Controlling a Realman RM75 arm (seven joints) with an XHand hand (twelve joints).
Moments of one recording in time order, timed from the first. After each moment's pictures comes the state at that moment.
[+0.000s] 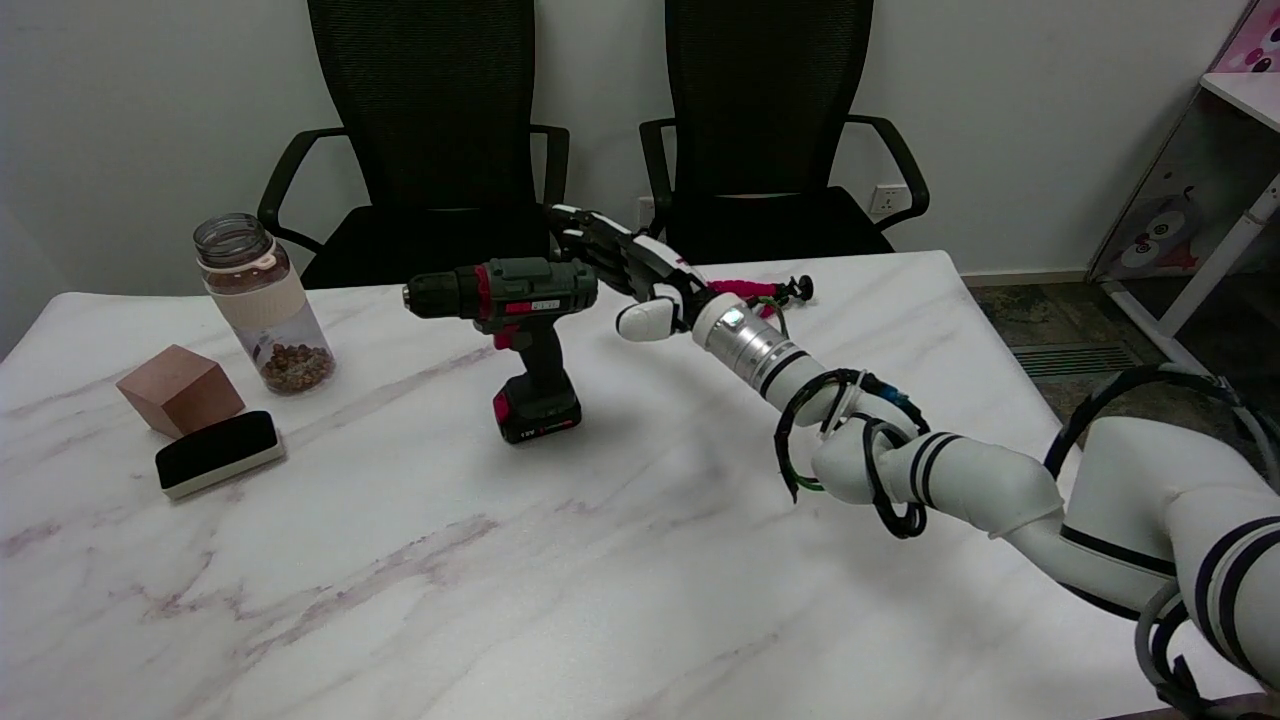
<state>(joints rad) 0.74 -1.21 0.52 -0.53 -2.48 0.73 1.67</state>
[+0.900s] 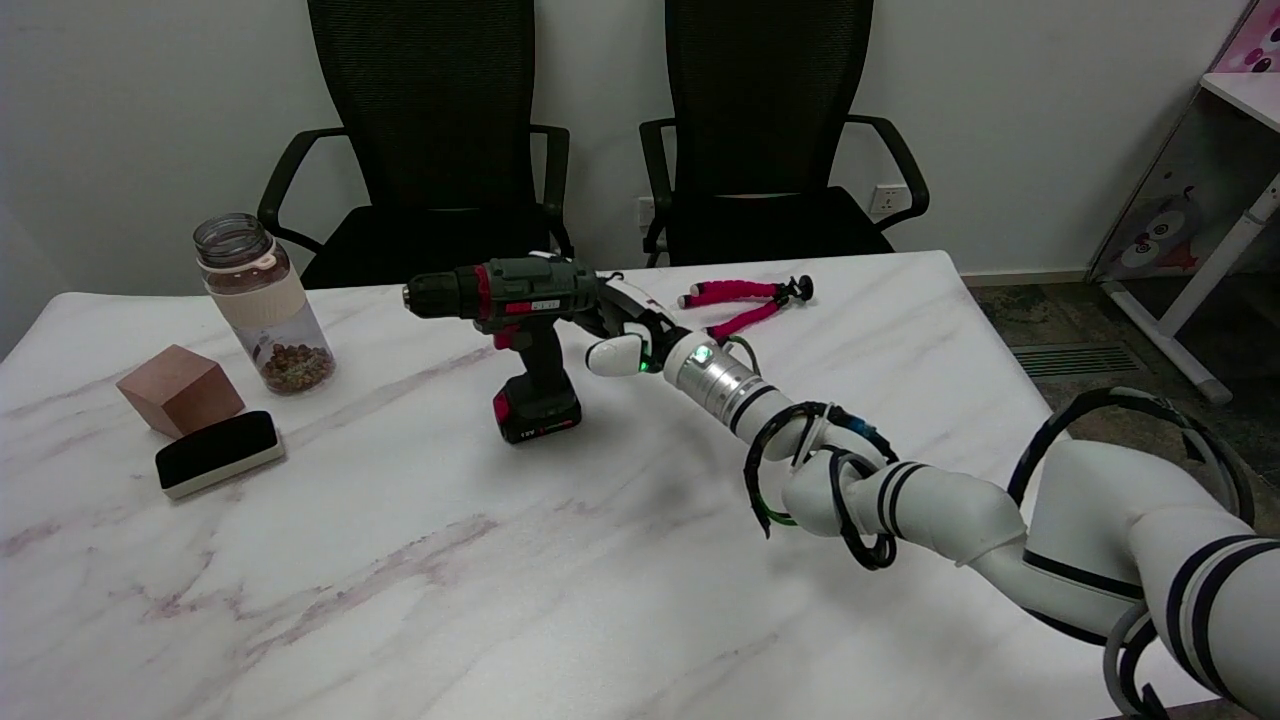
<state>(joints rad) 0.71 -1.31 0.52 -0.46 -2.48 0.70 1.68</state>
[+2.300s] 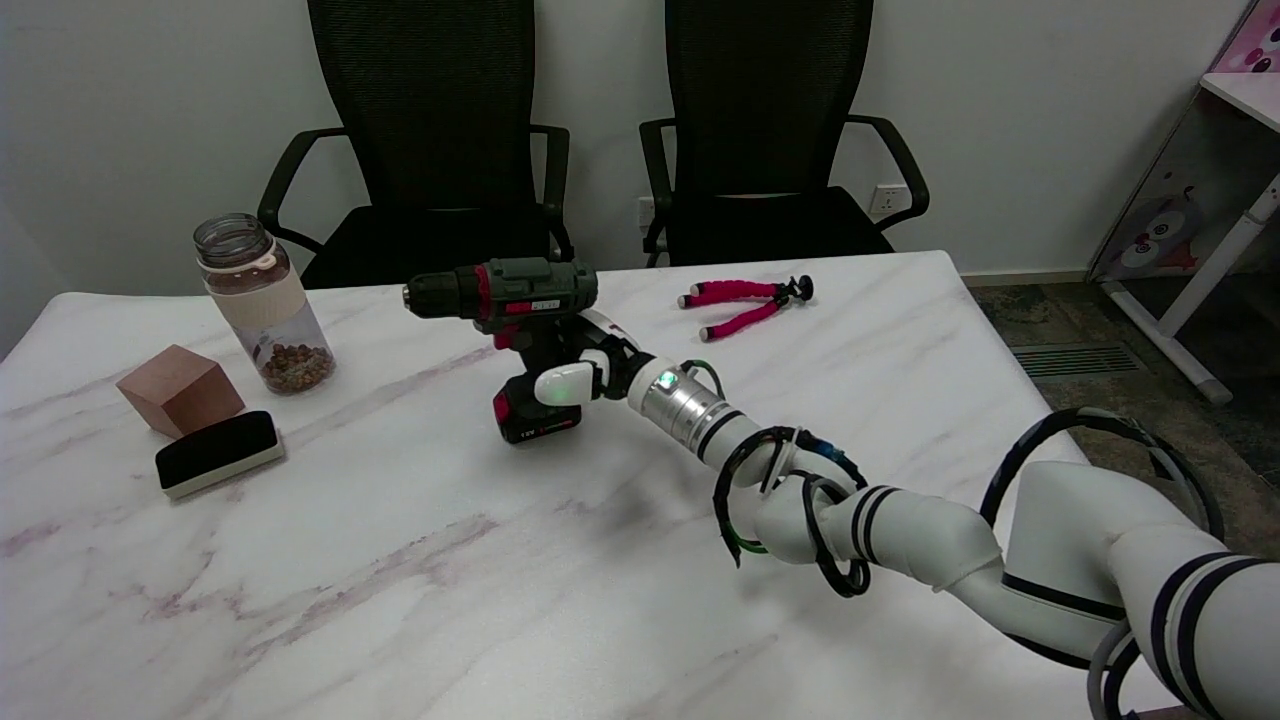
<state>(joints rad) 0.68 -1.37 0.52 -0.49 -2.49 0.69 1.67</state>
